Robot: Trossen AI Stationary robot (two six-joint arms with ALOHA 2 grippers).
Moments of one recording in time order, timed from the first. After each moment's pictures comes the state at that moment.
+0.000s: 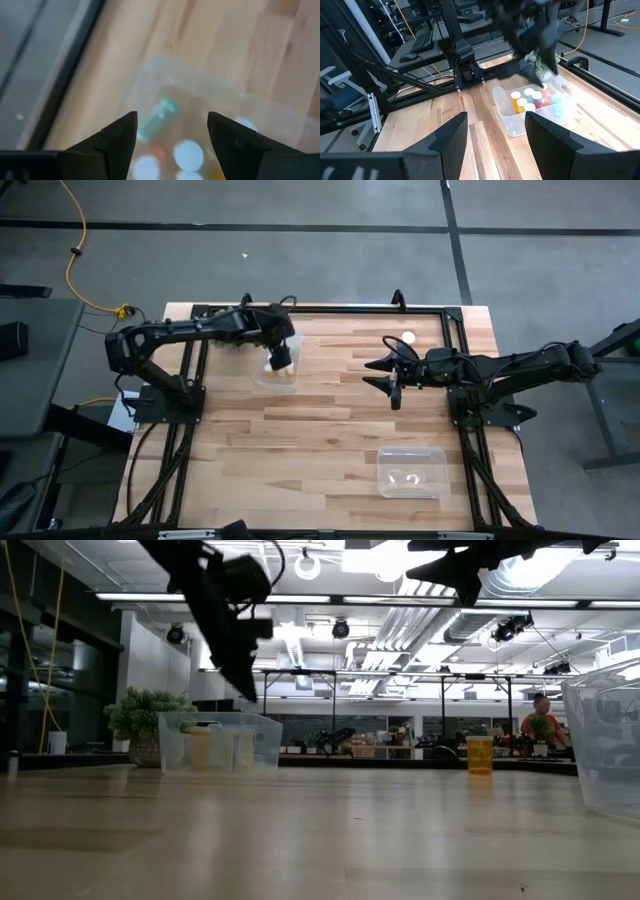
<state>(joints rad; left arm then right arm) 0.57 1.50 1.04 -0.56 -0.13 0.18 0.07 0.96 0.67 0.10 0.19 0.29</state>
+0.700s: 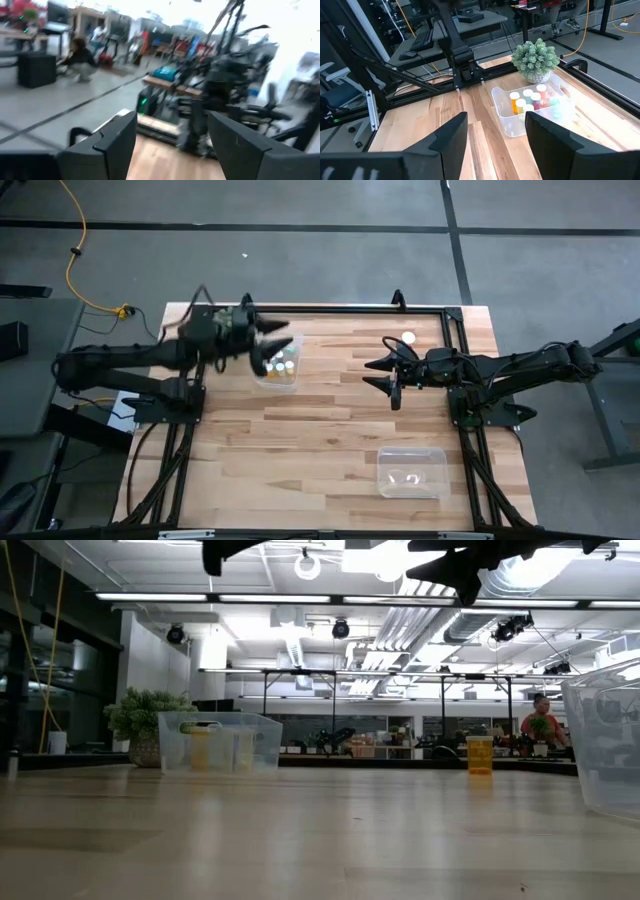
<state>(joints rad) 0.29 0.97 0.76 0.29 -0.08 -0.20 0.07 0.96 0.67 0.10 0.19 0.26</state>
